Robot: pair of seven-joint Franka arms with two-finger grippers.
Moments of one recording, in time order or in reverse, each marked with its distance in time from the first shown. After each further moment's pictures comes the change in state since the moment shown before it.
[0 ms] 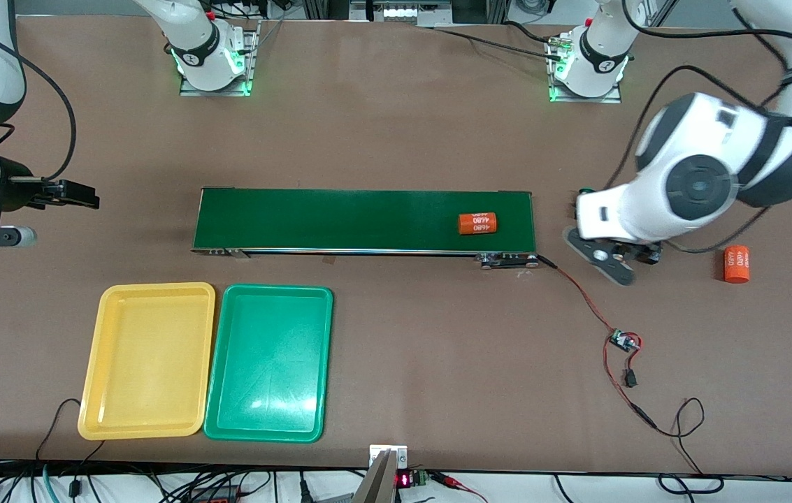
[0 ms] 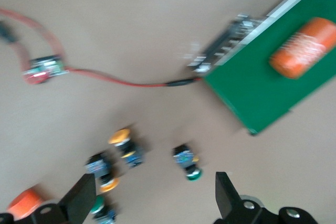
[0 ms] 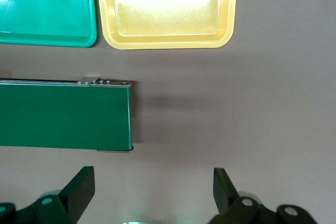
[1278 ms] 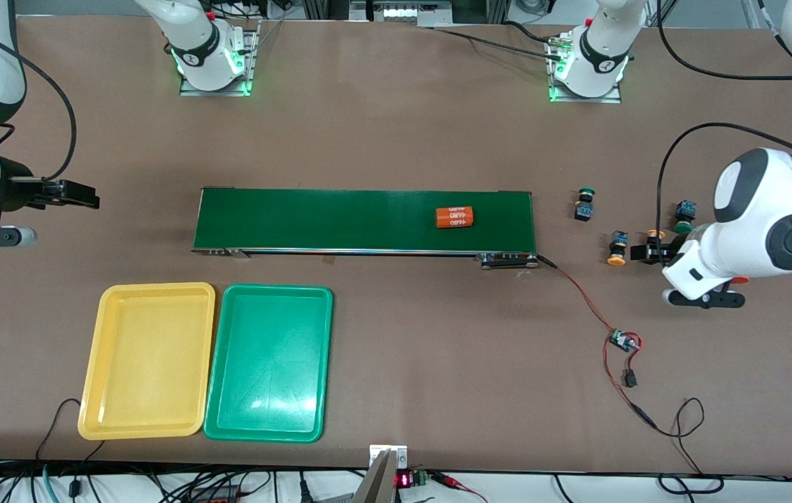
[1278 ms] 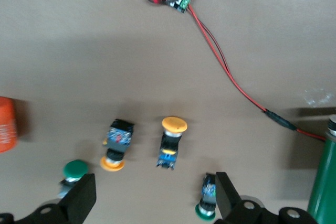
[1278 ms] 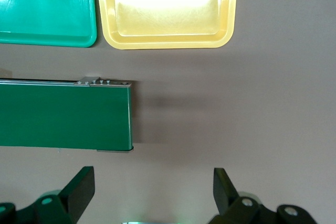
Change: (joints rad) left arm 0.261 0.097 -0.009 -0.204 0.024 0.224 -0.511; right arm 0.000 0.000 0.000 0.000 0.000 0.000 0.000
